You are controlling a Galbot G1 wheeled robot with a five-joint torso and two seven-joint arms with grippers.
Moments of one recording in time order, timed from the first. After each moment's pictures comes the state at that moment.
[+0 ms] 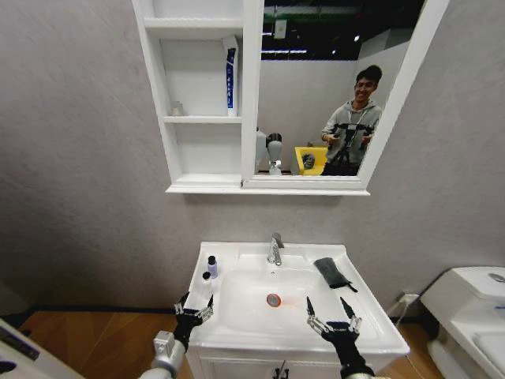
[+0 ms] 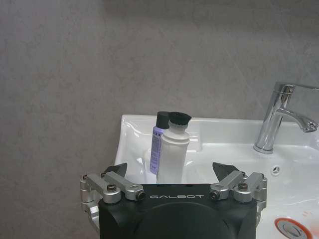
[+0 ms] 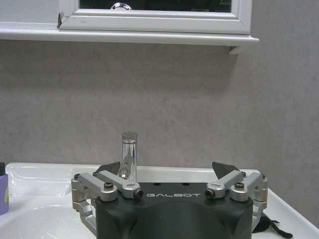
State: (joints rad) left arm 1.39 -1.47 -0.49 -1.93 -0.14 0.17 0.13; right arm -1.79 1.43 0.56 2.24 0.10 0.11 0.10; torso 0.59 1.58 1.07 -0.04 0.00
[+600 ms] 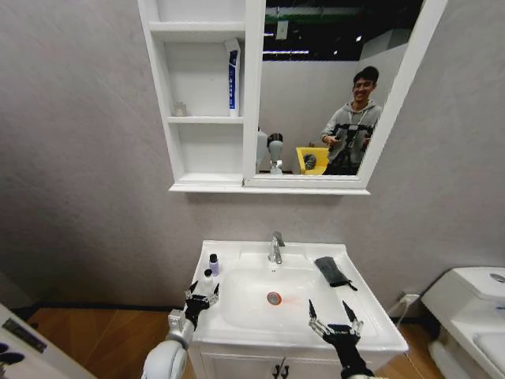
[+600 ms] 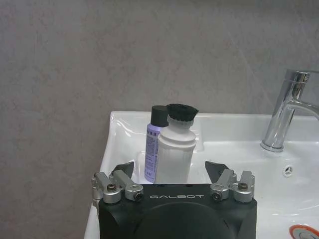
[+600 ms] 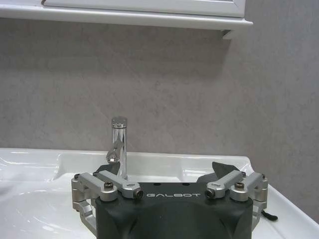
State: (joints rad) left arm 1.20 -1.46 -0.45 -1.73 -0.13 0.16 0.14; right arm -1.78 1.43 0.57 2.21 0.10 0.09 0.13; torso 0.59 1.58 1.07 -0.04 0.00
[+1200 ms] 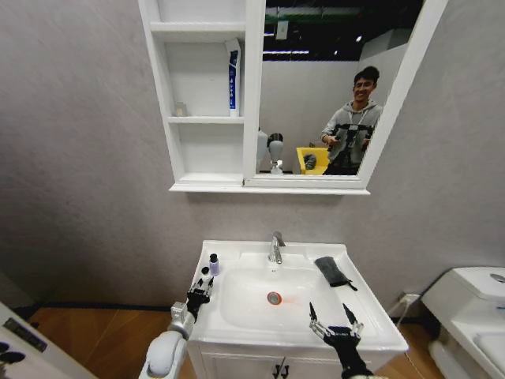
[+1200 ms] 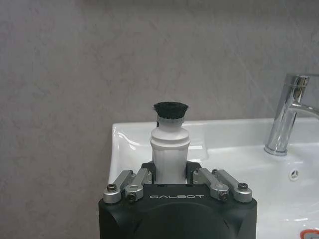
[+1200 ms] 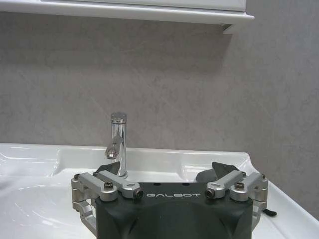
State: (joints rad) left arm 1.17 -1.41 -0.46 -1.75 -0.14 0.16 0.17; right arm -1.78 1.42 0.57 2.21 0.11 0.07 0.13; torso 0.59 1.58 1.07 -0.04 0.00
